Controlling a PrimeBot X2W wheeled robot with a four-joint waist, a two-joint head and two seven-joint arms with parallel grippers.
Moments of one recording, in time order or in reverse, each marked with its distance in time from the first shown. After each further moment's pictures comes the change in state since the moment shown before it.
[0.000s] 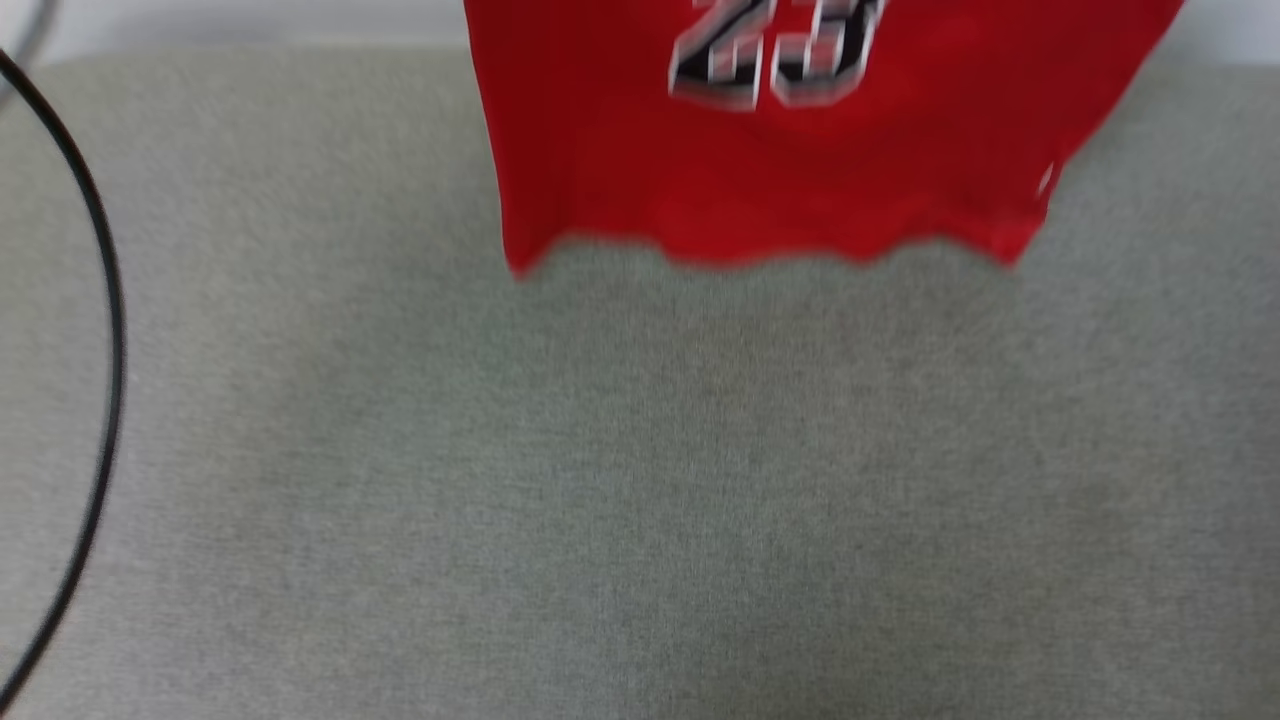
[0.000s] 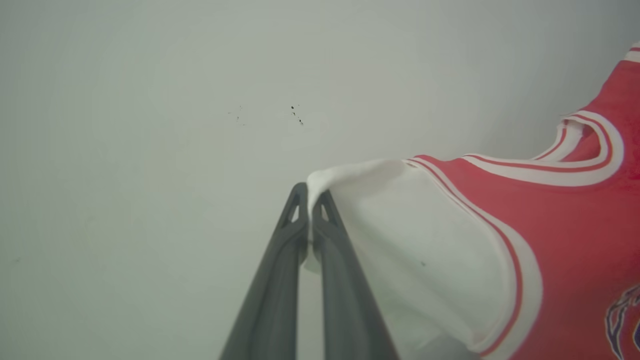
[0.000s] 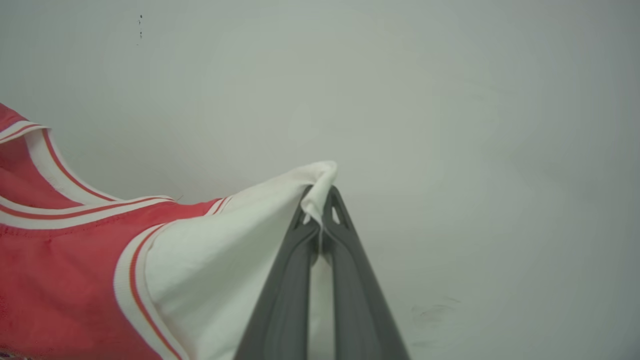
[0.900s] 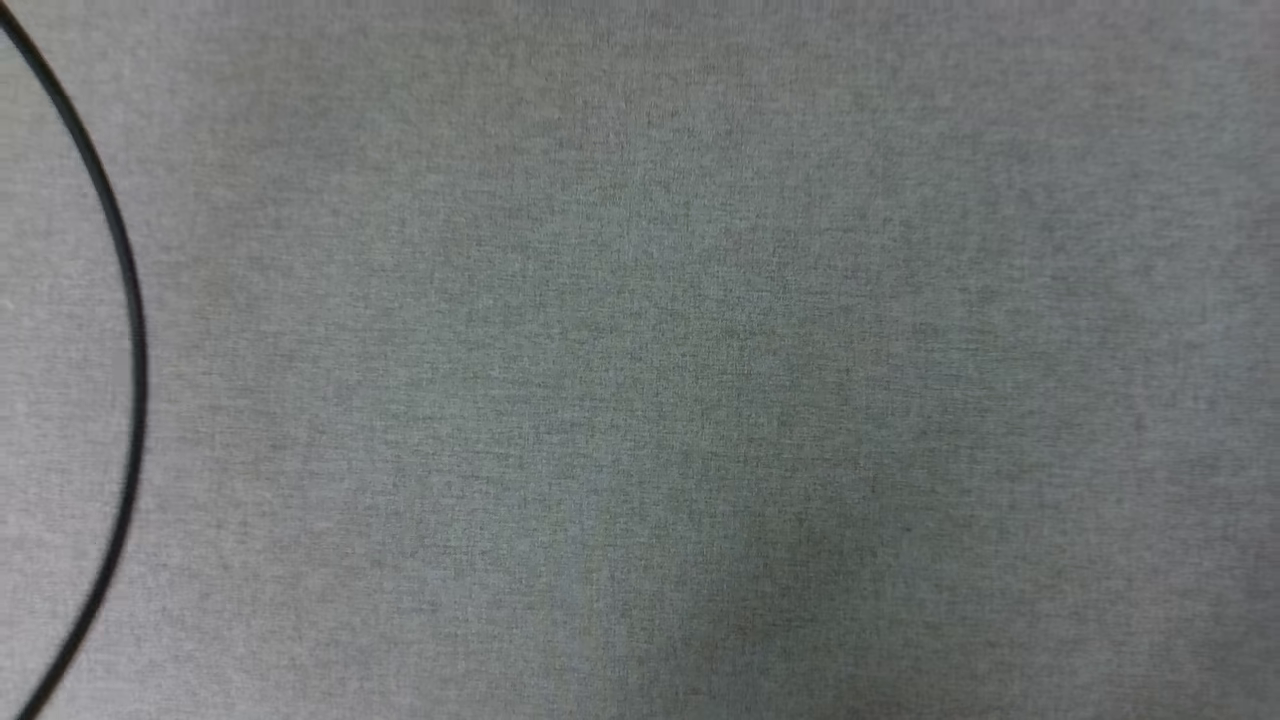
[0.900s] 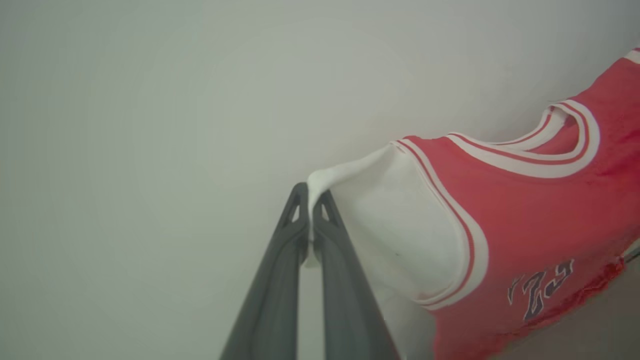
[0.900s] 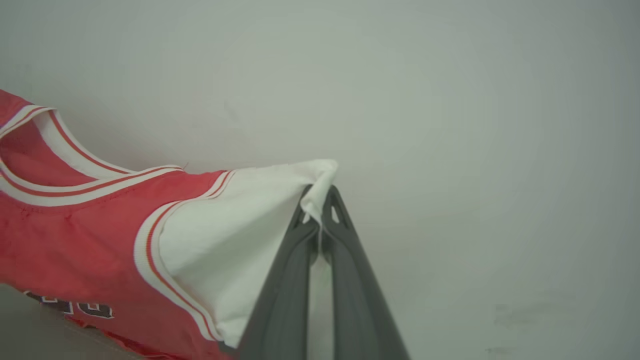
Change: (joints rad) left arm -0.158 -0.146 0.016 0.421 0.015 -0.089 -0.217; right arm -0.369 0.081 0.221 0.471 -0.002 0.000 -0.300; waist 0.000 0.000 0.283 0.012
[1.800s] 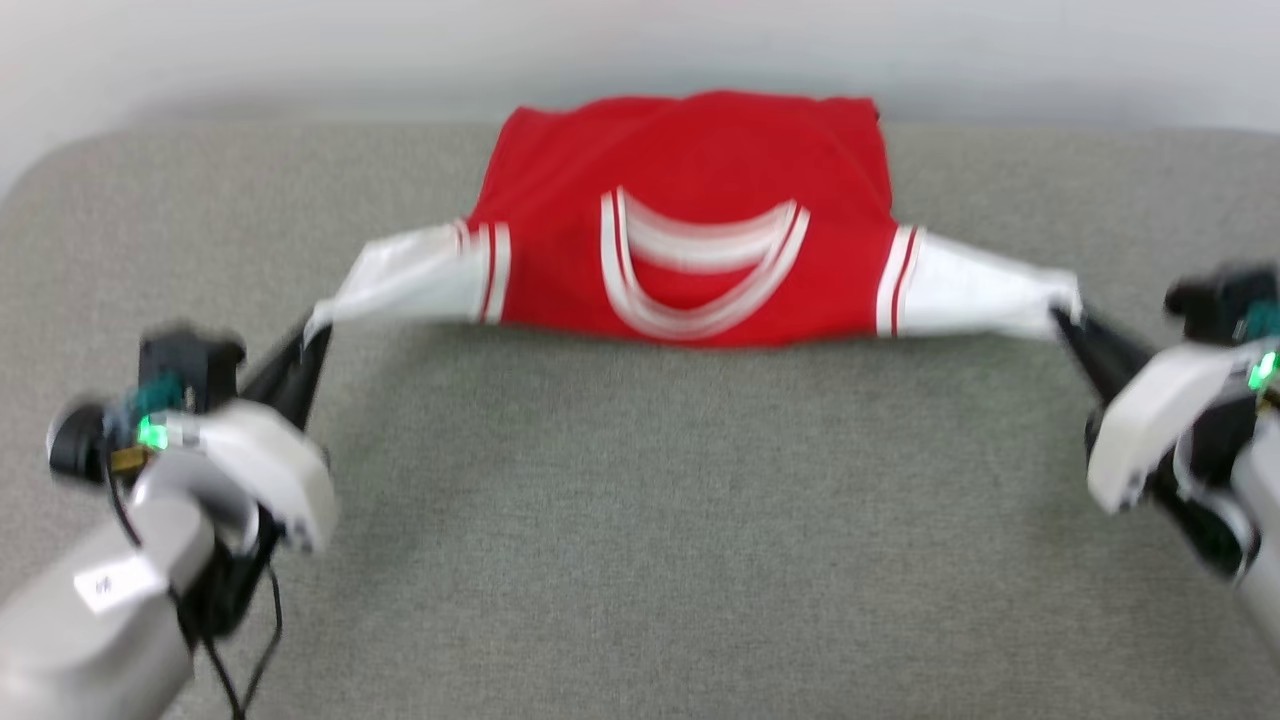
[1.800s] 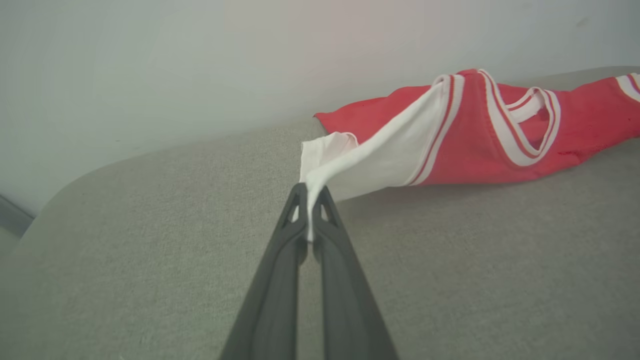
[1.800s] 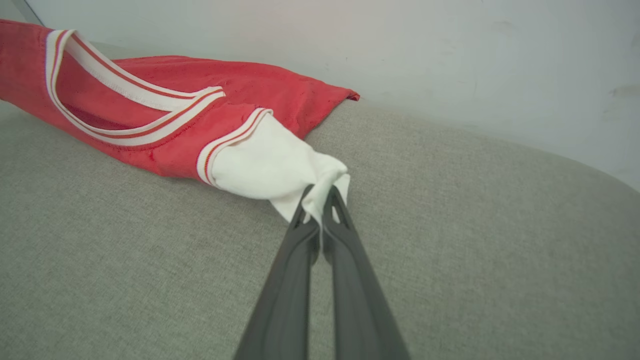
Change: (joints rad) left arm 1.119 0.179 -0.015 -0.427 -0.239 0.245 -0.100; right arm 0.980 -0.031 0.233 -0.174 0.267 0.000 -0.153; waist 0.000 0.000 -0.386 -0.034
